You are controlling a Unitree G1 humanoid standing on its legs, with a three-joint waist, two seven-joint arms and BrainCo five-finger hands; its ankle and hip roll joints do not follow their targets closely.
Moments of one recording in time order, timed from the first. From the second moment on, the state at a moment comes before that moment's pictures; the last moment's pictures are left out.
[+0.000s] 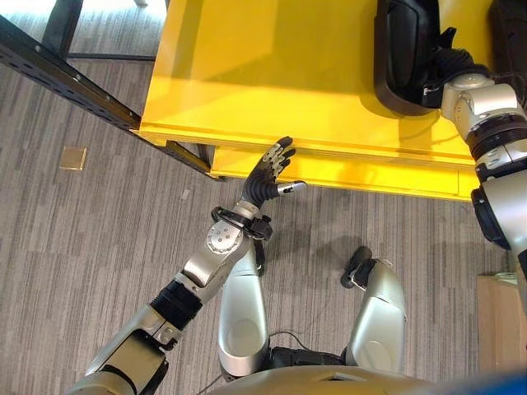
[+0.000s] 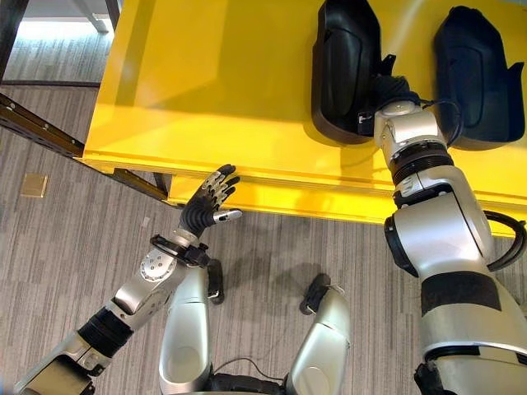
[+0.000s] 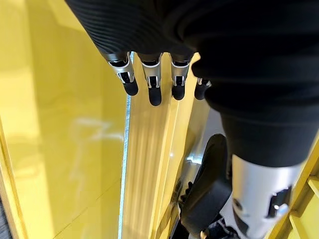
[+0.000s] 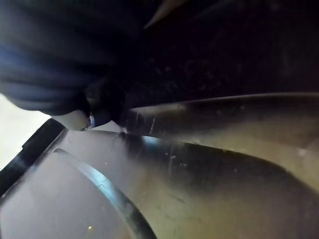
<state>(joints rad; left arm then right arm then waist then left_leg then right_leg) -0.36 0.44 -0.55 0.06 -0.58 -0.24 0.16 -1.42 -0.60 0.47 1.18 0.57 0.34 -0.30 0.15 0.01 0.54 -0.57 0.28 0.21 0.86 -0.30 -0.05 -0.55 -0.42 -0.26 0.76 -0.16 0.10</state>
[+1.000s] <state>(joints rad) -0.33 0.45 -0.59 0.06 -0.65 -0.27 0.18 -1.42 -0.60 0.53 1.20 0.29 0.36 -0.39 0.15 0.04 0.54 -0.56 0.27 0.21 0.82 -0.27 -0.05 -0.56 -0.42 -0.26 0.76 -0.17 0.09</state>
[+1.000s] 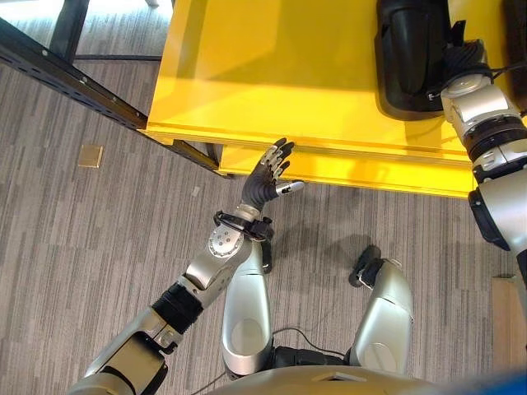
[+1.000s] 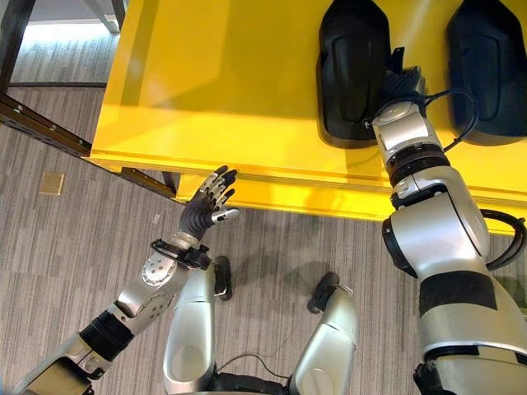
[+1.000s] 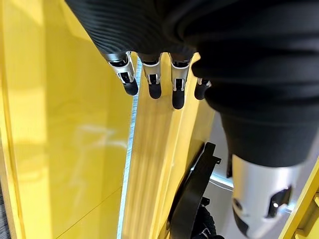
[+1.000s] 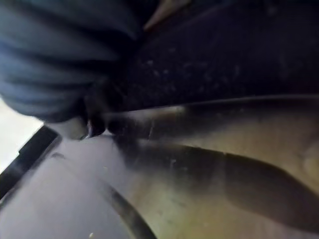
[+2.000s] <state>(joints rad) -0.31 0.45 -0.59 0.06 -0.65 -0.23 0.21 -1.38 -0.52 0.36 1.15 0.68 0.15 -0.50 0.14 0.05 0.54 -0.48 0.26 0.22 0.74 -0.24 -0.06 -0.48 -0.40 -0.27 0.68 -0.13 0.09</state>
